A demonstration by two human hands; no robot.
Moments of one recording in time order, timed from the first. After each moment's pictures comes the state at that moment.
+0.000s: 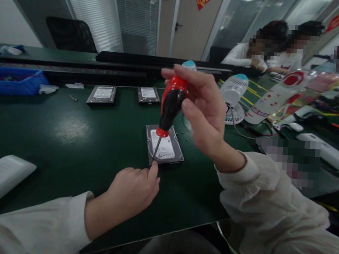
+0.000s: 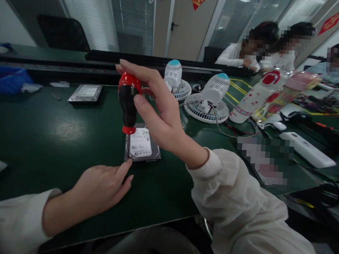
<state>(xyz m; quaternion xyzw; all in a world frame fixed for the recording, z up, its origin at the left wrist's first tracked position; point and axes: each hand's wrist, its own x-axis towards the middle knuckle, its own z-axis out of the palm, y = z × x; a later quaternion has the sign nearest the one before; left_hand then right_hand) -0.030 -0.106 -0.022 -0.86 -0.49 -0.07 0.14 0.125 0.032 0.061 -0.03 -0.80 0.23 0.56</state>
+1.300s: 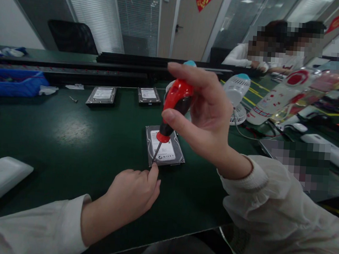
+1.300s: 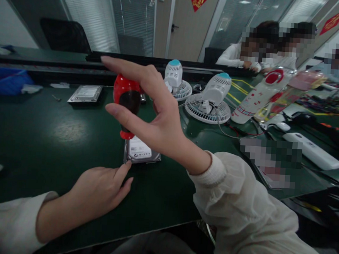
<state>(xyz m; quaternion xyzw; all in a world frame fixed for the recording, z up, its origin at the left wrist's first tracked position) -0.030 -0.106 -0.024 -0.87 -0.46 -0.10 0.16 0.125 0.019 0.065 -0.09 -0.82 0.15 0.55</state>
